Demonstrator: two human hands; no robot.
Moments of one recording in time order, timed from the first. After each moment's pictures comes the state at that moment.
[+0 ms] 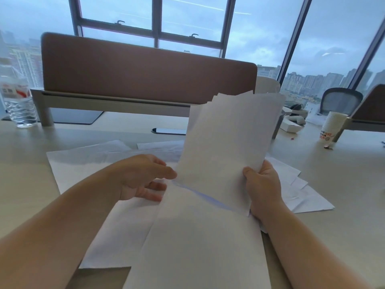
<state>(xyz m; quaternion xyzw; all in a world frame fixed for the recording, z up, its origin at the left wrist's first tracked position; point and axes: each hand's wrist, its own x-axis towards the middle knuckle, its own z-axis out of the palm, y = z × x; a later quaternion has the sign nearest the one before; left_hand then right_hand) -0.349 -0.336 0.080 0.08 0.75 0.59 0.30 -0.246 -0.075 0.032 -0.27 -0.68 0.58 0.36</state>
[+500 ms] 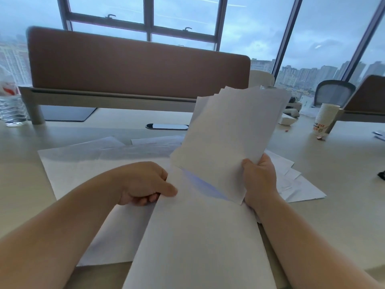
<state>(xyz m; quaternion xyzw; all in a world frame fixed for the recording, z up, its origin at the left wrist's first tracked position) -0.344 -0.328 0.059 0.18 0.84 0.40 0.32 -0.247 -0.069 0.030 -0.29 -0.65 0.59 0.38</state>
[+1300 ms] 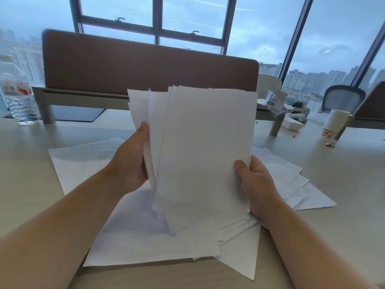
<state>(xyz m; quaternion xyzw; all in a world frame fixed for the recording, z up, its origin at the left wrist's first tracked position) -0.358 -0.332 0.075 0.14 0.55 0.81 0.16 -0.247 -0.082 0.026 -0.18 -0.71 0.62 0.28</state>
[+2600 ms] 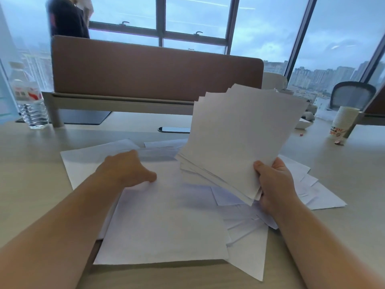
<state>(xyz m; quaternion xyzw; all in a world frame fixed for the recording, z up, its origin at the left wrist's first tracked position) -0.386 -0.366 0.062 0.08 0.99 0.13 0.02 -0.245 -0.075 0.039 -0.24 -0.57 0.71 0.34</state>
